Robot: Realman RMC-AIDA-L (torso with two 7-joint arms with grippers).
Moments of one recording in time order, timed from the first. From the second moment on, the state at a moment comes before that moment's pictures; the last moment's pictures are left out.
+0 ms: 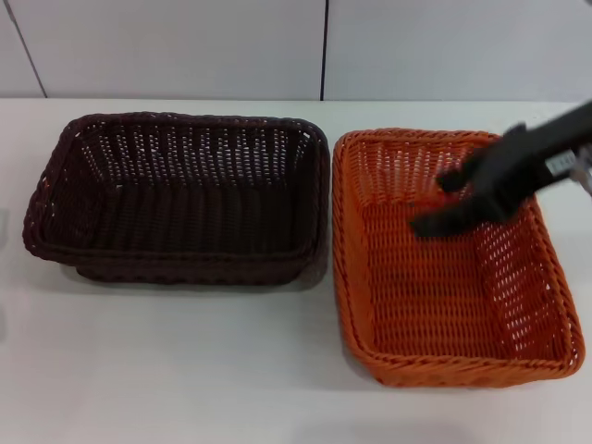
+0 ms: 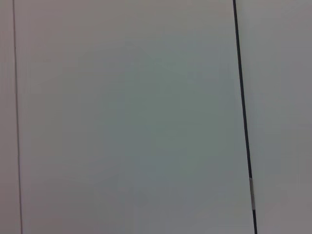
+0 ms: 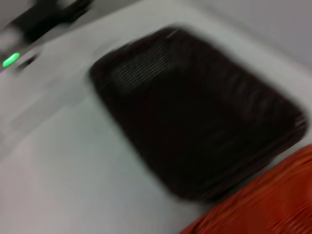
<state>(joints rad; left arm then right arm) -0.19 -2.07 -1.51 -0.52 2.60 0.96 0.13 0.68 2.01 -1.16 -1.60 -2.26 -1.81 2.51</state>
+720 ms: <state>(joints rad) -0.20 -2.07 -1.49 -0.50 2.59 0.96 0.13 0.78 2.05 -1.27 -1.38 -2.43 -2.00 2.40</state>
